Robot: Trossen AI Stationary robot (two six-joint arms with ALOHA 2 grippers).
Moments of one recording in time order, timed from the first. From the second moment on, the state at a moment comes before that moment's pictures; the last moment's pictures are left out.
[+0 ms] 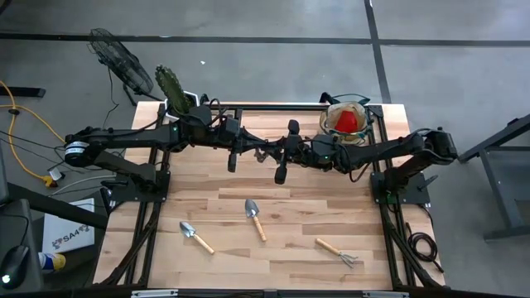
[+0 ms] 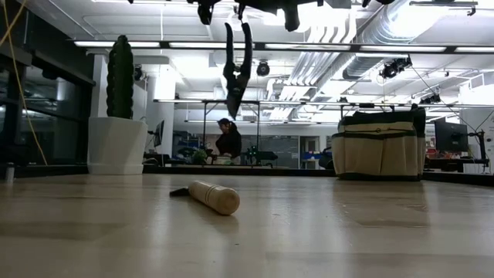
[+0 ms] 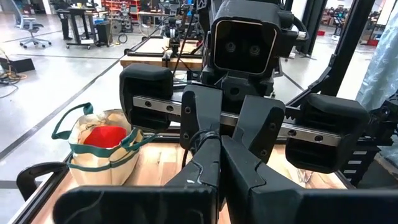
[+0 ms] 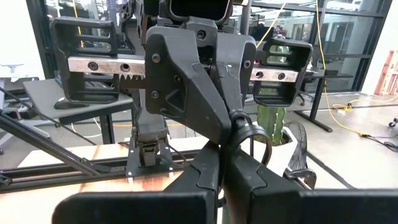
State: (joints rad) left arm 0.18 1.23 1.02 0.16 0.22 -0.02; right arm 0.02 1.50 1.01 0.52 0.26 -0.02
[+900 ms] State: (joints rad) left arm 0.18 1.22 1.02 0.15 0.21 0.05; right arm 0.02 1.48 1.01 0.50 0.29 -0.02
